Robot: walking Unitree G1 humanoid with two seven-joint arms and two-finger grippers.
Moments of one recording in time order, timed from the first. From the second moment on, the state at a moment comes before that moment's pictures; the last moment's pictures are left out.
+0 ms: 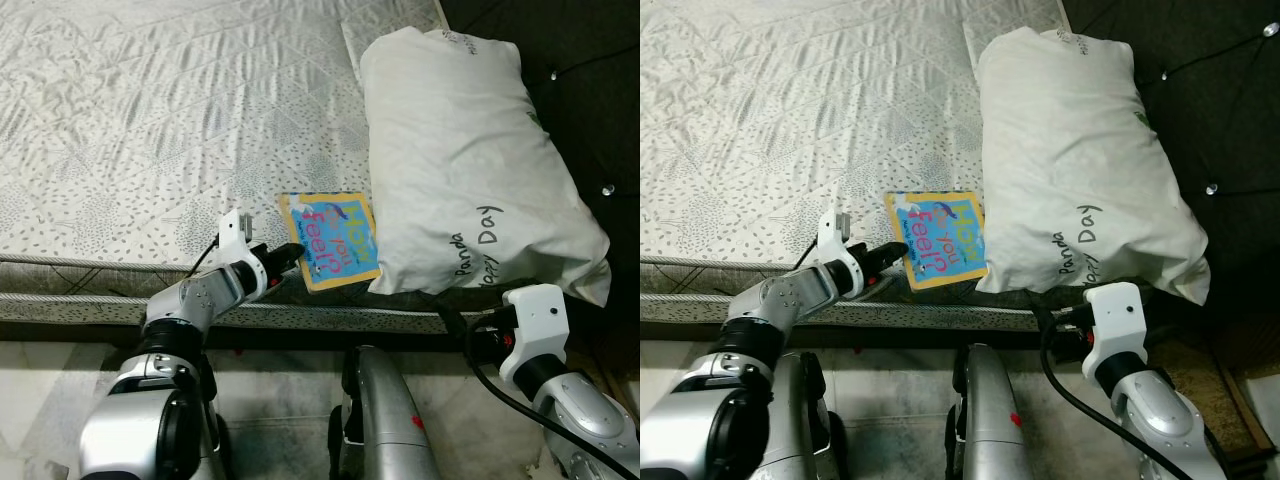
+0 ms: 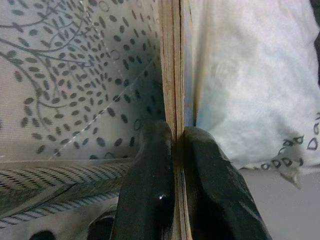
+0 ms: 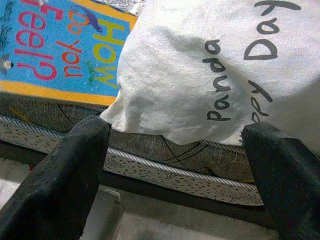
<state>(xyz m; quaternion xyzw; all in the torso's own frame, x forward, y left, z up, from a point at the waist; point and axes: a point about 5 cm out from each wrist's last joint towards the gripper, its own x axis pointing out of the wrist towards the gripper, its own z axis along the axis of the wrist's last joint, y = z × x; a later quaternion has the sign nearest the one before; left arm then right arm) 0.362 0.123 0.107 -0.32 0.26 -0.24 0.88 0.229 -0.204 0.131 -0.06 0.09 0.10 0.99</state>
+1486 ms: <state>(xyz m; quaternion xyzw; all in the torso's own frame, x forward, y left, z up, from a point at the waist) 0.374 0.251 0.127 -0.05 0.17 0.02 0.98 0.243 -0.198 0.132 -0.06 0.07 0.09 0.99</state>
